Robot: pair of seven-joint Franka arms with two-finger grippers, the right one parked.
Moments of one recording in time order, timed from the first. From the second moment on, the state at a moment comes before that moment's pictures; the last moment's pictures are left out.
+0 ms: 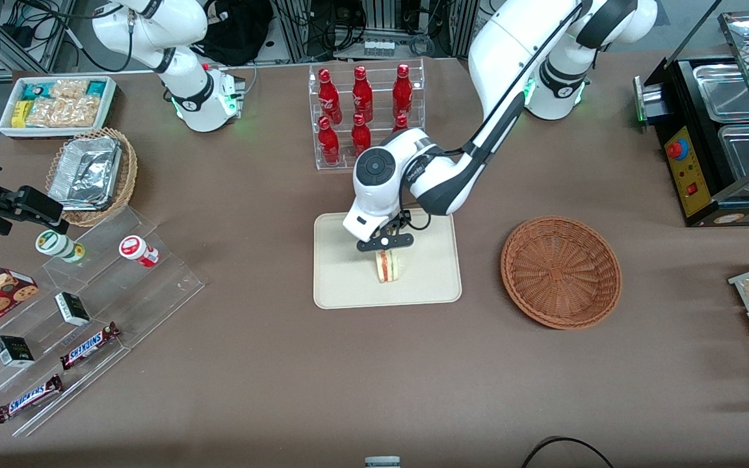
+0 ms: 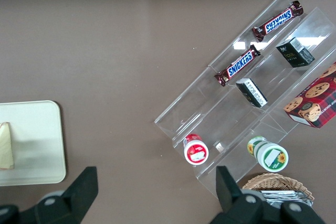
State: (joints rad) arm -0.63 0.65 -0.25 -1.58 0.13 2.18 -1.04
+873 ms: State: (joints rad) arm -0.31 0.15 -0.21 -1.54 0.10 1.57 -0.77
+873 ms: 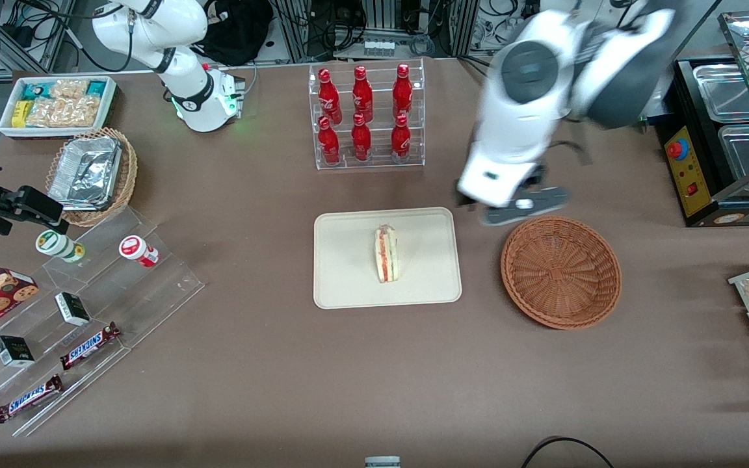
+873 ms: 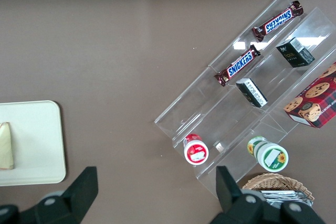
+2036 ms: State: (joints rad) arm 0.13 -0.05 -0.21 -1.61 0.09 1.40 -0.07
